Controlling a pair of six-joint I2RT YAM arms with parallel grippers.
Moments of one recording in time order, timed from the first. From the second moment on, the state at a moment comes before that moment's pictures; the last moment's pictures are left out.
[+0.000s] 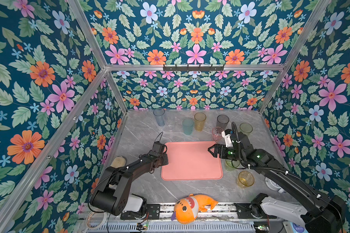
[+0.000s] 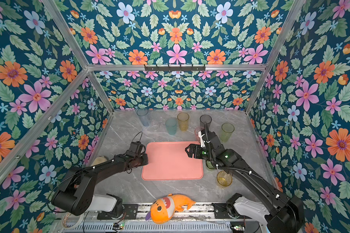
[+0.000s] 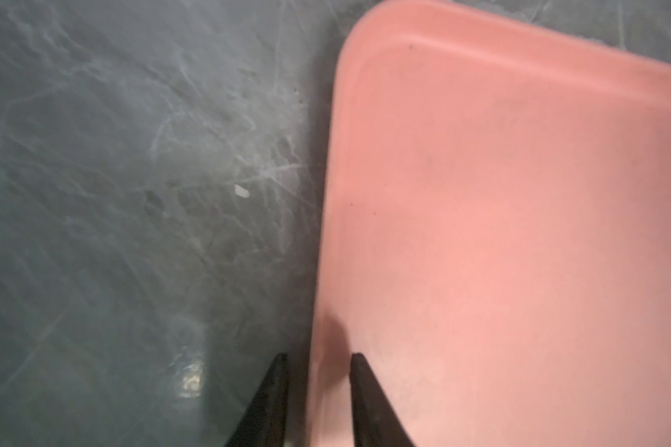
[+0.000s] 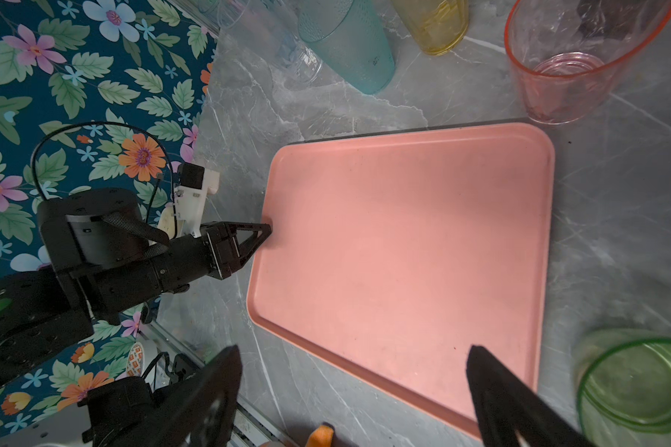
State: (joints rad) left arm -0.39 1.40 0.61 -0.25 -0.07 -0.48; right arm 0.60 1.07 0.92 -0.55 -0.17 0.67
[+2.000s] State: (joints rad) left arm -0.24 2.01 1.67 -0.46 -0.09 -0.50; right arm 0.60 0.98 0.88 -0.57 -0.13 0.67
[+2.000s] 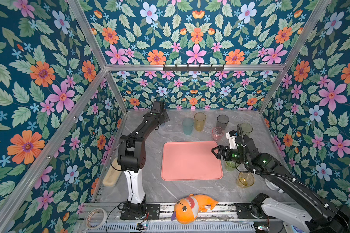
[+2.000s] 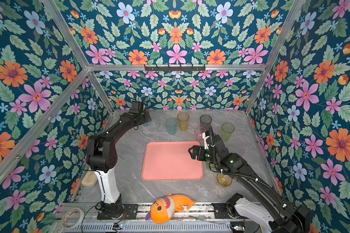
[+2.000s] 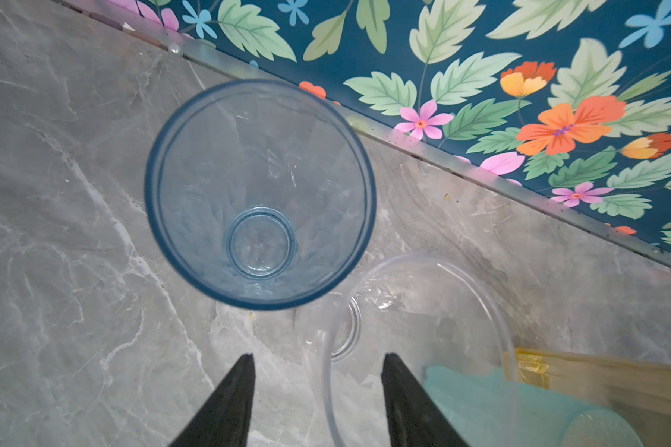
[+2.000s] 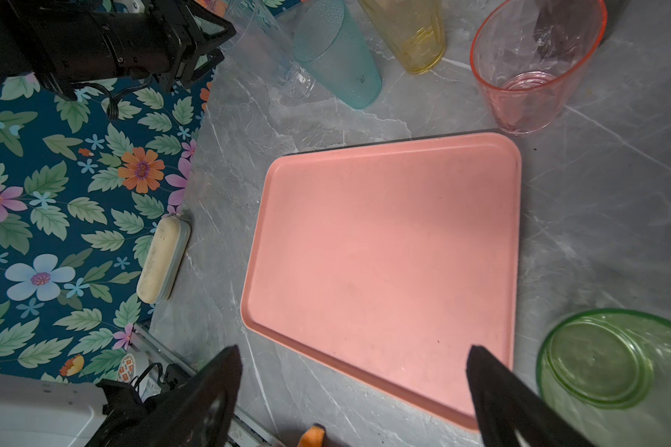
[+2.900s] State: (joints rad) left arm -0.24 2.00 1.68 -0.52 -0.07 -0.46; right arm 0.58 0.99 0.86 -0.57 -0.13 0.67
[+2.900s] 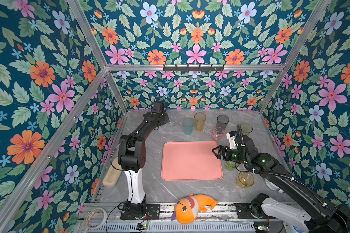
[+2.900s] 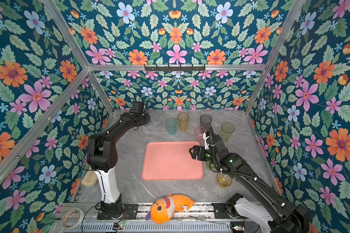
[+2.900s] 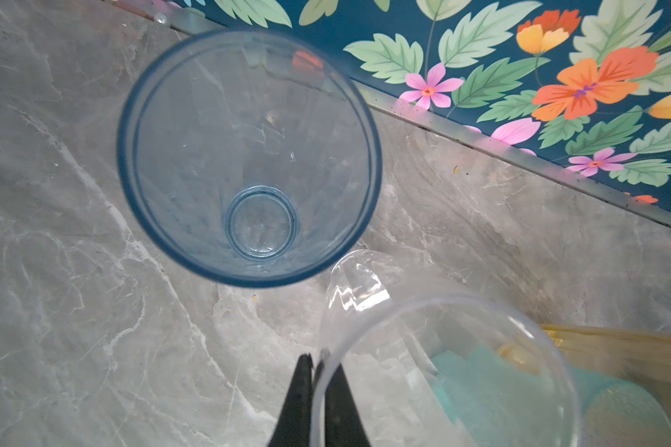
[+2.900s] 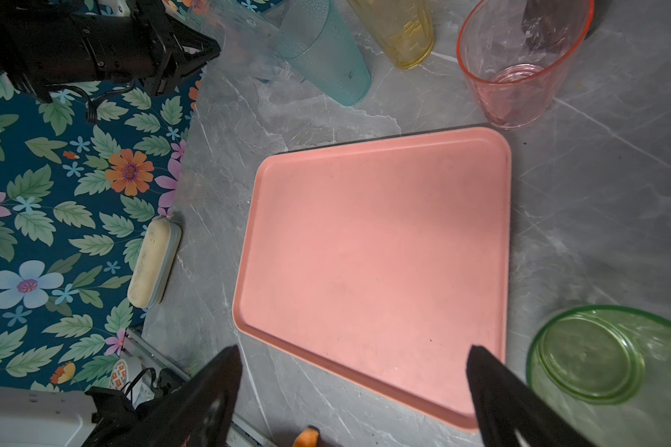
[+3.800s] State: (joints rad) left arm -0.32 1.59 1.57 -1.06 -0.03 -0.34; right arm 0.57 1.00 0.86 -0.55 -0.15 0.67
